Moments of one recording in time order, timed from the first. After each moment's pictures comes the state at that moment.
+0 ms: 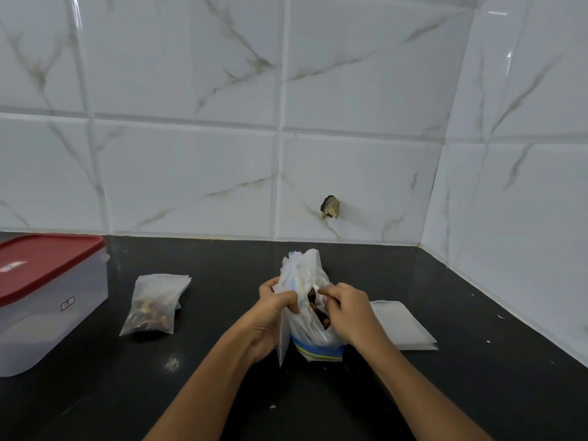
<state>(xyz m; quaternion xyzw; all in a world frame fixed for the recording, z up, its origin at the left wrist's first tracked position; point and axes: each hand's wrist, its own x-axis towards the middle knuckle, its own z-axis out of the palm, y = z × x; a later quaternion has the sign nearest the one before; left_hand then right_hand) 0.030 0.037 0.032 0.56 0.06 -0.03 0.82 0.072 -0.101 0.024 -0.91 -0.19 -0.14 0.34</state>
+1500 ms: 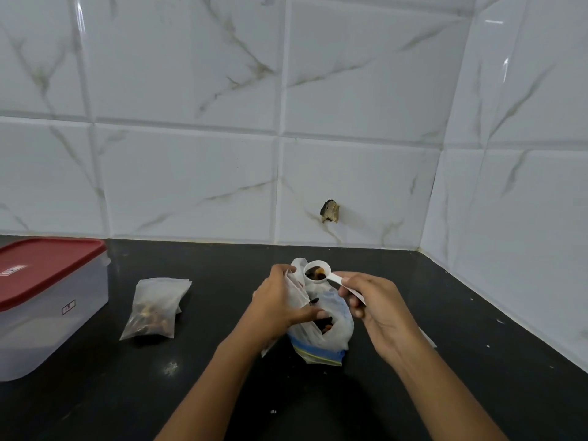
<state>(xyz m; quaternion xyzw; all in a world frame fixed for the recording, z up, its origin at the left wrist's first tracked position) 0.038 0.044 0.038 0.88 -0.04 0.11 0.46 0.040 -0.117 0.066 -0.68 -0.06 -0.01 0.73</state>
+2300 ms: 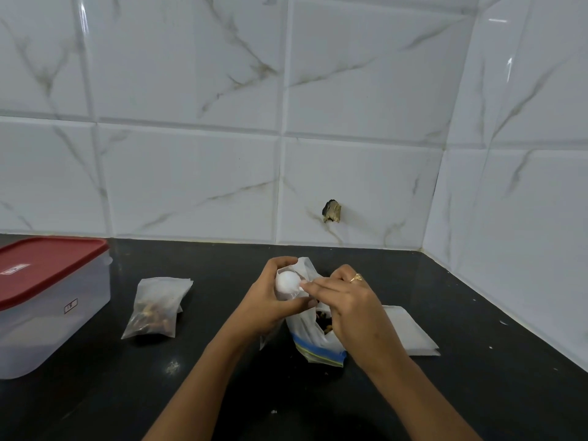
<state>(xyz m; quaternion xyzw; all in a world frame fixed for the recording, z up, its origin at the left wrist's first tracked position) 0.034 0.056 0.038 0.78 -0.12 0.15 0.60 0.038 -0.106 0.051 -0.81 -0.39 -0.42 0.15</state>
